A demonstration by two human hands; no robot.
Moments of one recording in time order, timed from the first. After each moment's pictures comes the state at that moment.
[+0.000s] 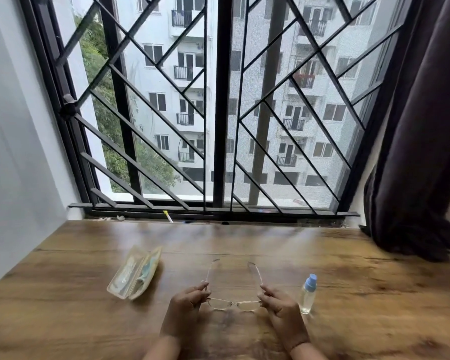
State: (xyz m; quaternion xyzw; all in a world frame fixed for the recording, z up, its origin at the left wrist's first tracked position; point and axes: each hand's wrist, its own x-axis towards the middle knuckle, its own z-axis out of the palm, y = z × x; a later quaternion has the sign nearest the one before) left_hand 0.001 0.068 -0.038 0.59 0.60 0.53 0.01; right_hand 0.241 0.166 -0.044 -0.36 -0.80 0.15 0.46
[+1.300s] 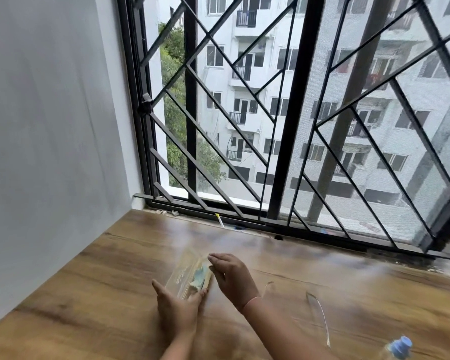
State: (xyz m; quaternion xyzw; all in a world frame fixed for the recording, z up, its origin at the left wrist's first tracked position) left_hand -0.070 0.035 0.002 0.07 0.80 0.60 0.06; right_hand 0.001 0.146 0.046 -0.13 -0.90 0.16 0.37
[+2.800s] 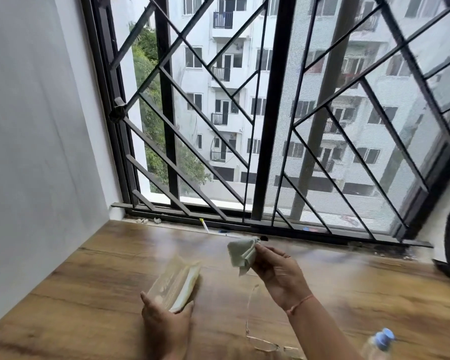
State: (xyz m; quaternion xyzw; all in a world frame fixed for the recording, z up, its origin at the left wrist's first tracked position) left_hand -0.066 0.048 -0.007 0.15 0.83 0.54 0.04; right_hand 0.090 0.172 0.124 -0.26 -0.35 0.81 0.39
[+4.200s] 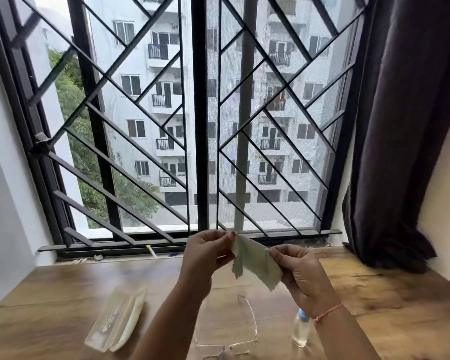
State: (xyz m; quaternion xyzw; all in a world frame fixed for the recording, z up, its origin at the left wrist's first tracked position) left_hand 0.068 0.092 0.220 0.36 0.46 0.66 0.47; right_hand 0.237 0.147 0.189 -0.30 -0.43 0.67 0.52
